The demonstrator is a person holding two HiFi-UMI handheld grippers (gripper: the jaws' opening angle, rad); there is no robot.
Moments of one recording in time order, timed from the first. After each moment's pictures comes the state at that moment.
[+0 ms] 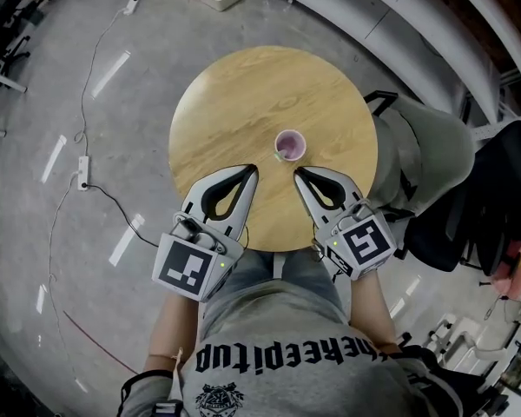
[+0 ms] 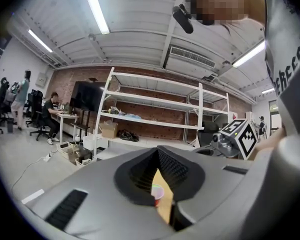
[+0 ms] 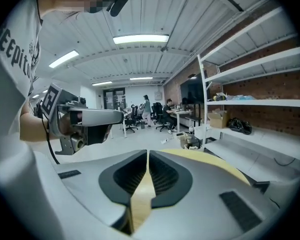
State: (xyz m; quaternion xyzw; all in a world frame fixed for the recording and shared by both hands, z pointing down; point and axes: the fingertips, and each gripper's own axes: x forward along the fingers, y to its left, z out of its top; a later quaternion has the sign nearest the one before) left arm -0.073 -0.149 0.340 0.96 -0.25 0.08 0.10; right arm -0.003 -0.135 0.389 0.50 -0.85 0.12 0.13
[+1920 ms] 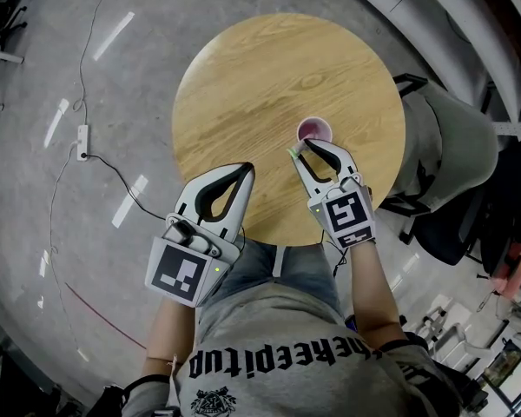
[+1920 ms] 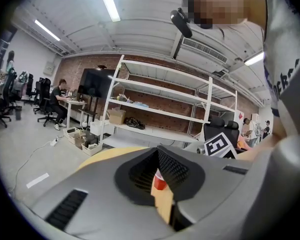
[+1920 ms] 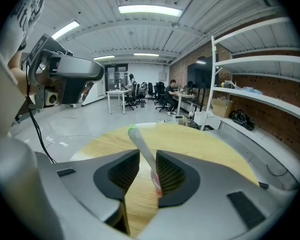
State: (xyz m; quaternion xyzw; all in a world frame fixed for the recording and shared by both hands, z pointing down) left arm -0.099 -0.175 0.400 0.94 -0.27 0.12 0.15; right arm -0.007 -0.186 0.516 0.48 -0.82 0.14 0.27
